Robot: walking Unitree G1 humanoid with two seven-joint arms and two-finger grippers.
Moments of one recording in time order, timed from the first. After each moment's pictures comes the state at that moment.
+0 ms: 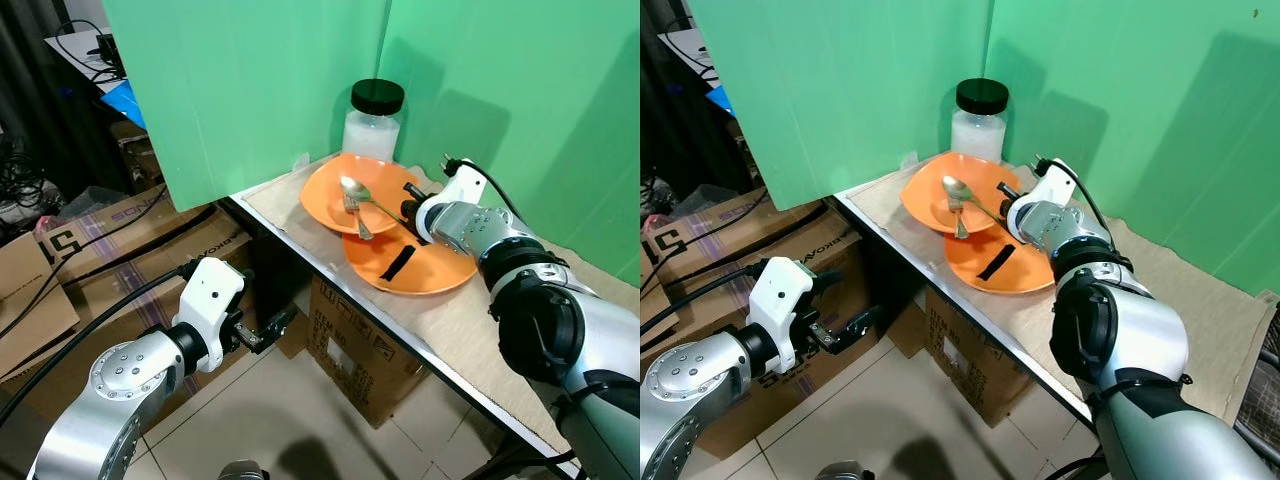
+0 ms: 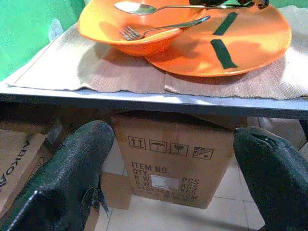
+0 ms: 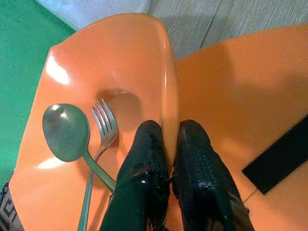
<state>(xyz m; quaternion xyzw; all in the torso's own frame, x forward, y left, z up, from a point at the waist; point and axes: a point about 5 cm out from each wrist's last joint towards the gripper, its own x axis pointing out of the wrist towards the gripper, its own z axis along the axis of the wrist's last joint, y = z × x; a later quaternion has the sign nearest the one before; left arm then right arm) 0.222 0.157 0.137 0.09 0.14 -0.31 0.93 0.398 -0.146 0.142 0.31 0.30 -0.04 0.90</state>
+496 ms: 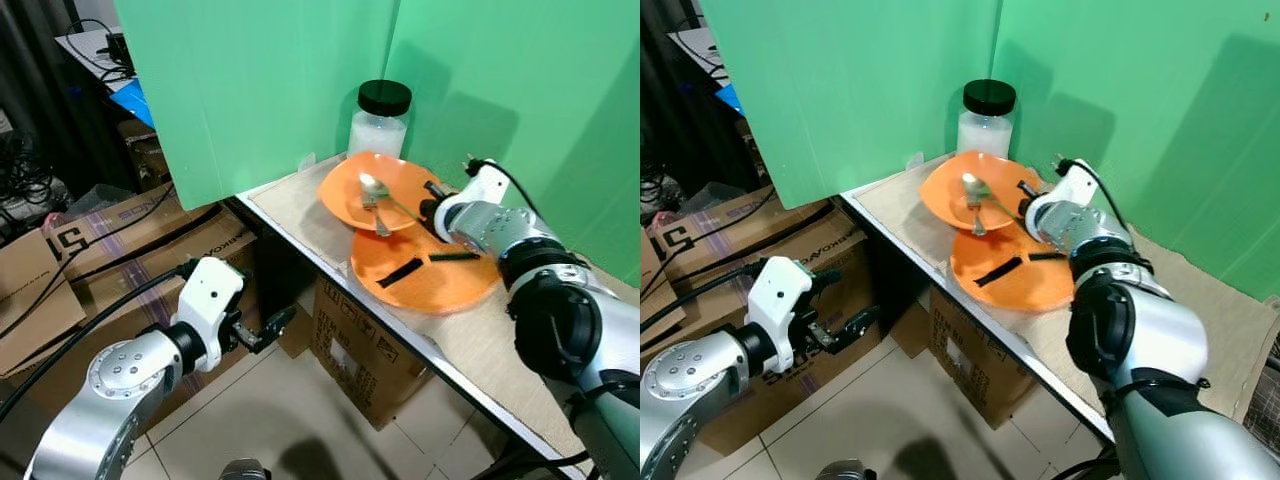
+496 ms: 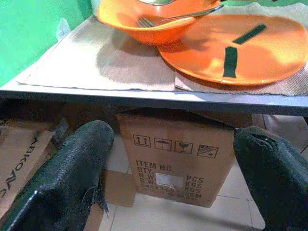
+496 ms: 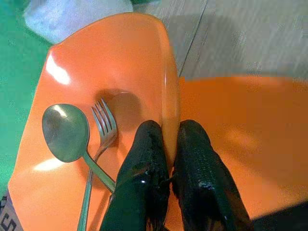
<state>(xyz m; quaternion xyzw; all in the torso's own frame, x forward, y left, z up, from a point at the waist) 0.223 0.159 0.139 0.10 0.14 -0.32 0.93 0.396 -0.173 0.144 0.32 0.29 -0.07 0.90</state>
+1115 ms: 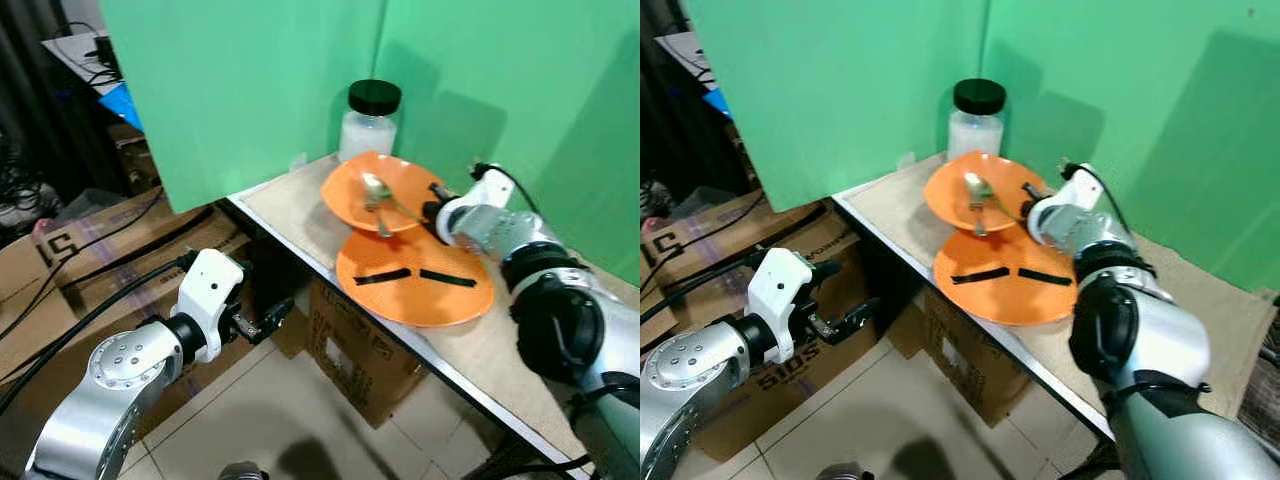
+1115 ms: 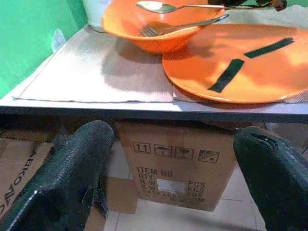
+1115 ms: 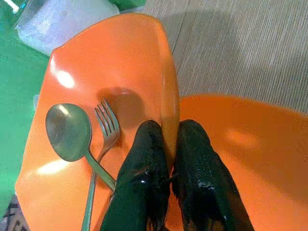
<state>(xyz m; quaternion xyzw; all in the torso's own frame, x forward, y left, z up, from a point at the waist) 0.229 0.160 0.142 0.11 0.13 -0.31 0.94 0.395 -0.165 0.138 0.35 0.29 -0.06 0.89</state>
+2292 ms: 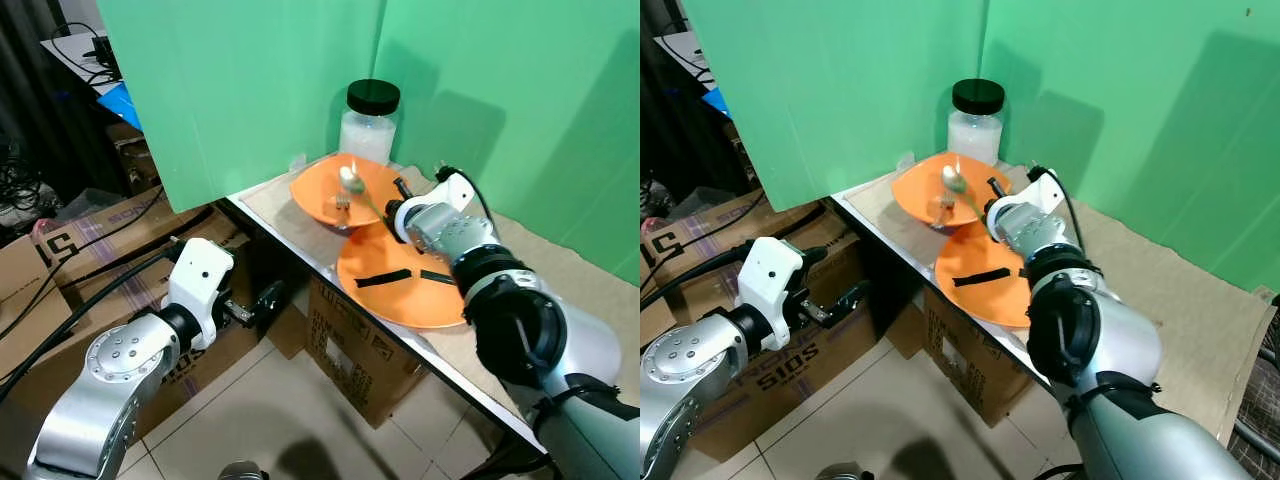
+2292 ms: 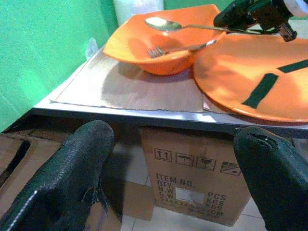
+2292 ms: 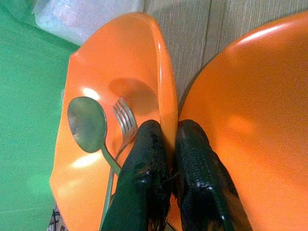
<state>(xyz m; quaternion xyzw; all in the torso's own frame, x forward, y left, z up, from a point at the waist) 0.238 0.167 0.147 0.11 0.11 -0.26 0.95 0.397 -0.113 0.138 0.44 0.28 -0.08 0.85</state>
